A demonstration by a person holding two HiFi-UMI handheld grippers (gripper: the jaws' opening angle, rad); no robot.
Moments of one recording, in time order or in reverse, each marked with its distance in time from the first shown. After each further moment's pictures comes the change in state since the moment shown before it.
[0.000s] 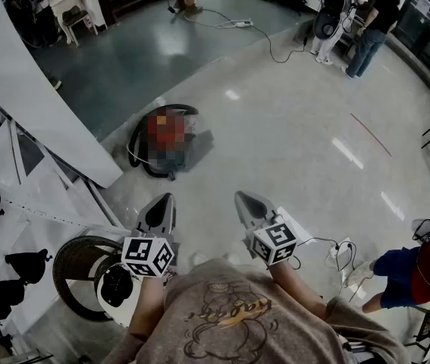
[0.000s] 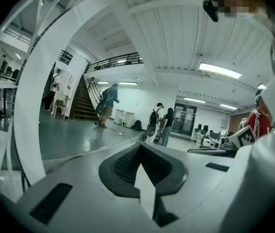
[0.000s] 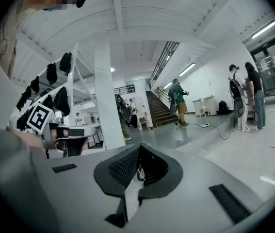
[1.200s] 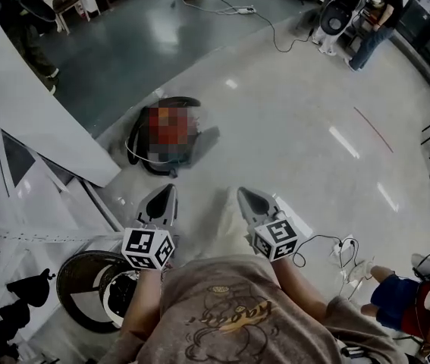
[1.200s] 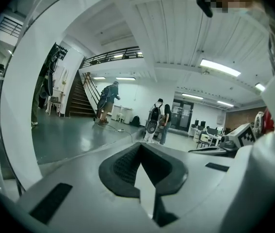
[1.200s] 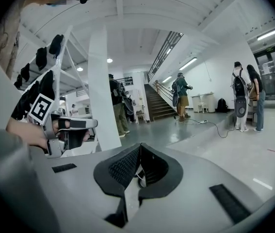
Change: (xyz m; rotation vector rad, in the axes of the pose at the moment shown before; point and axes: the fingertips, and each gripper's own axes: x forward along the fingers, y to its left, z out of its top) left arm 0.061 0.088 -0.009 0.019 0.051 -0.054; right arm 0.095 -0.008 -0.032 -0.040 0.083 -0.045
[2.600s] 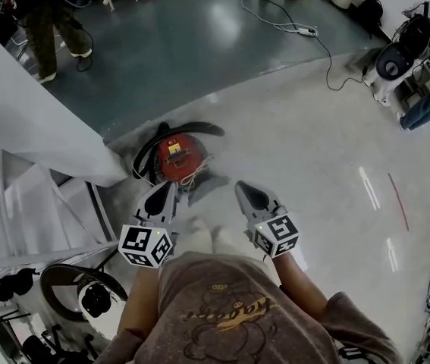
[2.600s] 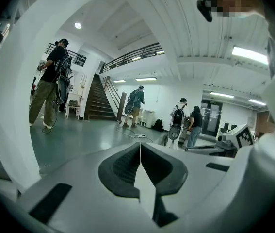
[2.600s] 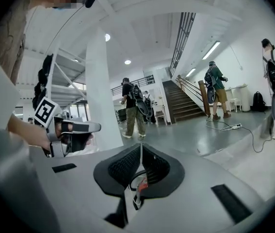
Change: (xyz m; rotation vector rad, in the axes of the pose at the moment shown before) left arm 0.238 0.081 0.087 -0.054 -0.031 0.289; right arm 0.233 -0.180 0.115 -0.049 0.020 0.373
